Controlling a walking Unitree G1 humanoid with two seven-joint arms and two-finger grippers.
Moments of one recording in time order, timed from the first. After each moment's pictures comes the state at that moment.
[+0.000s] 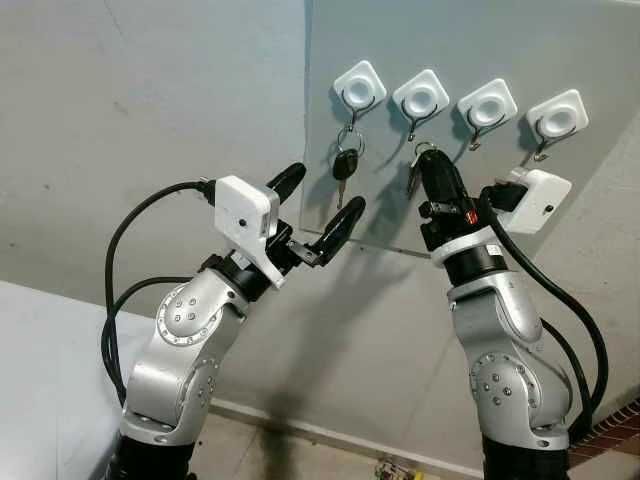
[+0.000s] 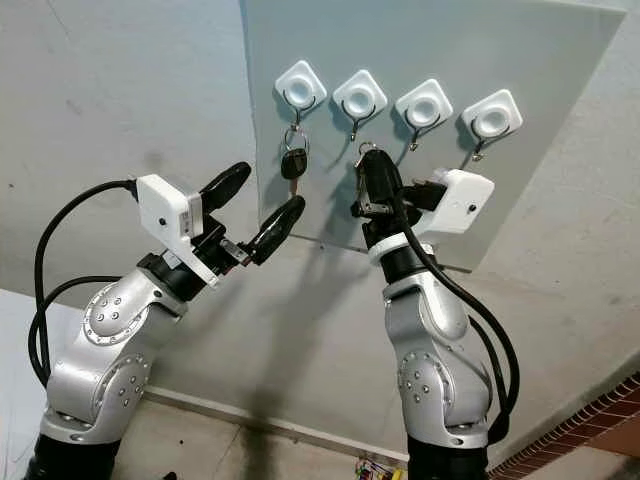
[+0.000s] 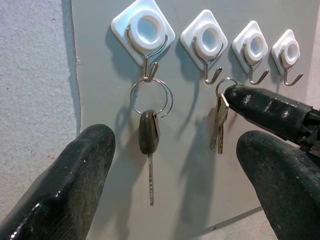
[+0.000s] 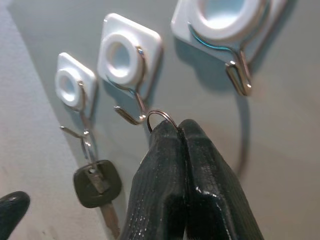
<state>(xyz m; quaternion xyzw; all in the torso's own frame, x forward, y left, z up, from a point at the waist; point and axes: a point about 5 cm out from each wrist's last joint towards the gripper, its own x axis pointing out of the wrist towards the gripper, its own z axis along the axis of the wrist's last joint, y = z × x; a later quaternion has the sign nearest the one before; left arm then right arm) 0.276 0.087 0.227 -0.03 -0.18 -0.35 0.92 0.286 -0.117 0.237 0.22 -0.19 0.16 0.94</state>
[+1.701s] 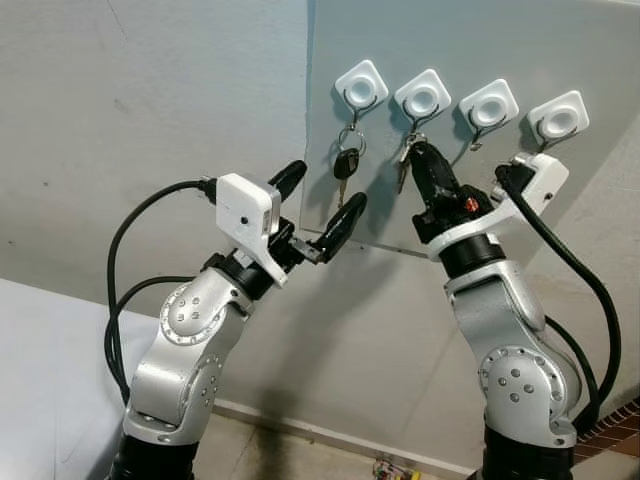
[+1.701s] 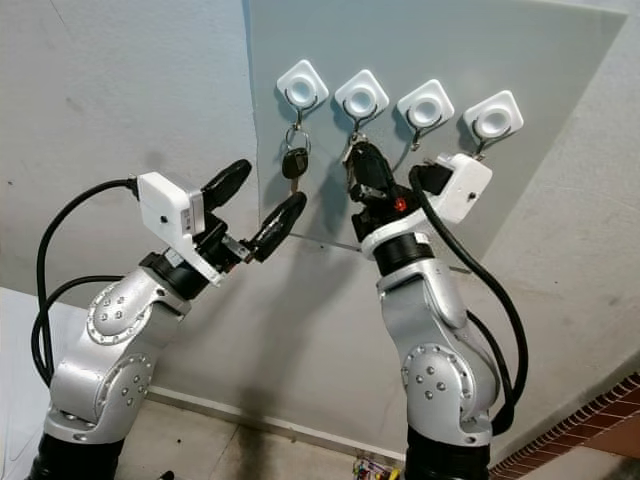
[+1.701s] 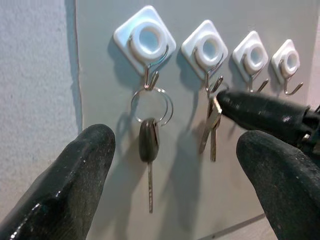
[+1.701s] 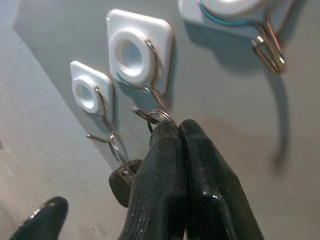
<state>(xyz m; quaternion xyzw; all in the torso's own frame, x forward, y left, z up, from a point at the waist) 0.274 0.084 0.232 -0.04 -0.19 -0.35 0.92 0.284 -0.109 0.245 0.33 -0.13 0.18 0.92</state>
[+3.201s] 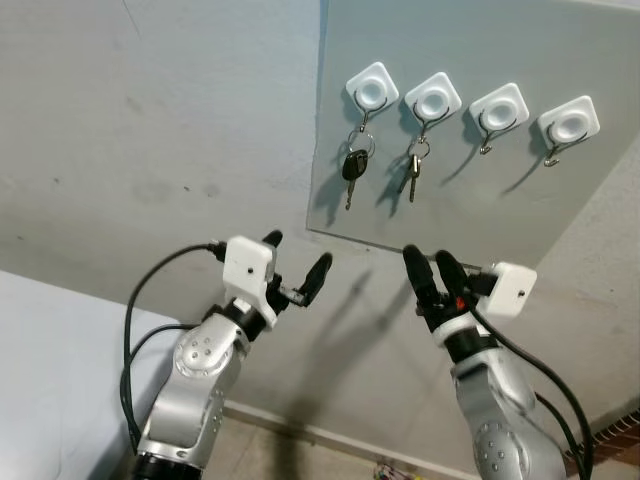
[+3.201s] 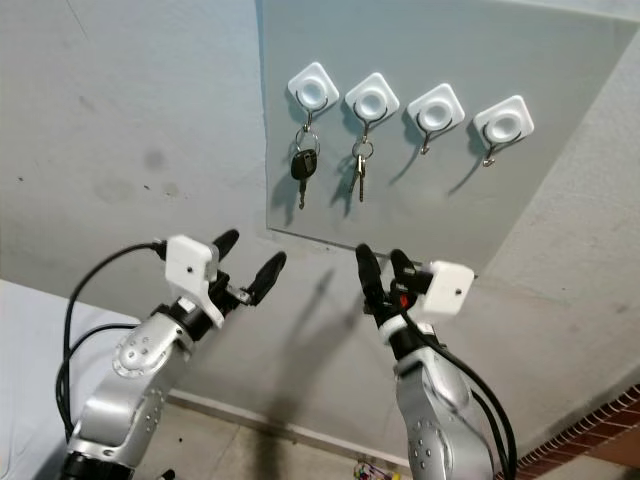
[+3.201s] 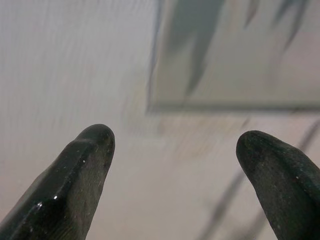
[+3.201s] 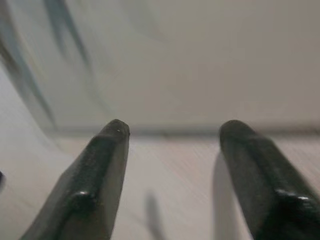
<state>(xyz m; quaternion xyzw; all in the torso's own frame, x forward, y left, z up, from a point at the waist) 0.291 0.102 0.119 -0.03 -0.02 -0.25 0.97 0.263 -0.150 0.117 0.16 -0.03 0.08 0.98</state>
